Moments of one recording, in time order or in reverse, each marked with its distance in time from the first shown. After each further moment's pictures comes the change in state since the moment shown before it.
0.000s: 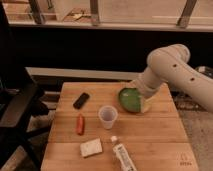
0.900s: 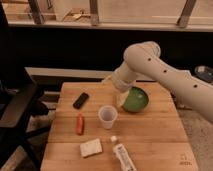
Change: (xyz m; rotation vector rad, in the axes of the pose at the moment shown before) arm -0.059 -0.063 0.036 0.027 -0.107 -0.117
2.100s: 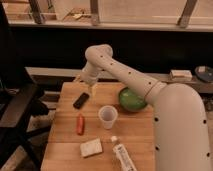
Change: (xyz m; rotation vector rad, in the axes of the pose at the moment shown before) arm -0.018 -0.125 0.145 -0.040 -0.124 -0.253
